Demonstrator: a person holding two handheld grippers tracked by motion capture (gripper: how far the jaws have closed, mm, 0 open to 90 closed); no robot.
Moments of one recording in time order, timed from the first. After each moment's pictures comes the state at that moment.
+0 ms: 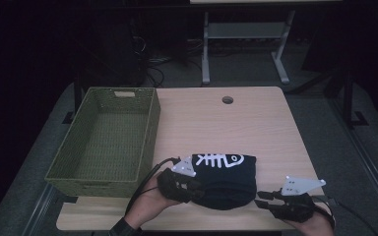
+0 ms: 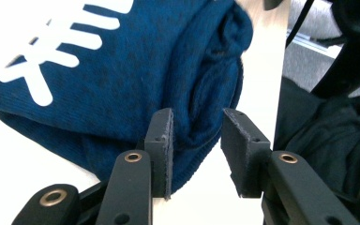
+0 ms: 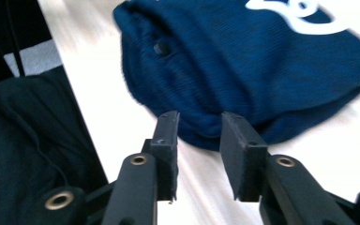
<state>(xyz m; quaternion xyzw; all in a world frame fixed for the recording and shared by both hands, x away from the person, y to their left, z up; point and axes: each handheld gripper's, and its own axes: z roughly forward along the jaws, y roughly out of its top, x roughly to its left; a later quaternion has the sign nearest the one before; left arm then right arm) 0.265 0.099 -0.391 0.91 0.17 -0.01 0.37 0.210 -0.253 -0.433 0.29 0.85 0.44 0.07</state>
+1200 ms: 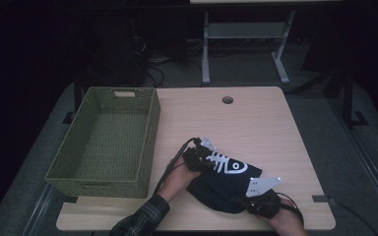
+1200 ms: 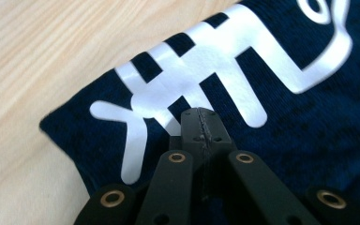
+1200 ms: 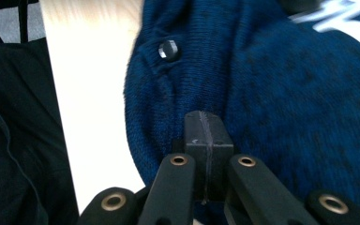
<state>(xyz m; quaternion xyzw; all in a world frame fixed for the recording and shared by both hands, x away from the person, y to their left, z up) 0.356 0.035 -0.447 0.92 0.24 0.02 0.32 0.229 -0.183 -0.462 0.23 0.89 0.39 0.06</state>
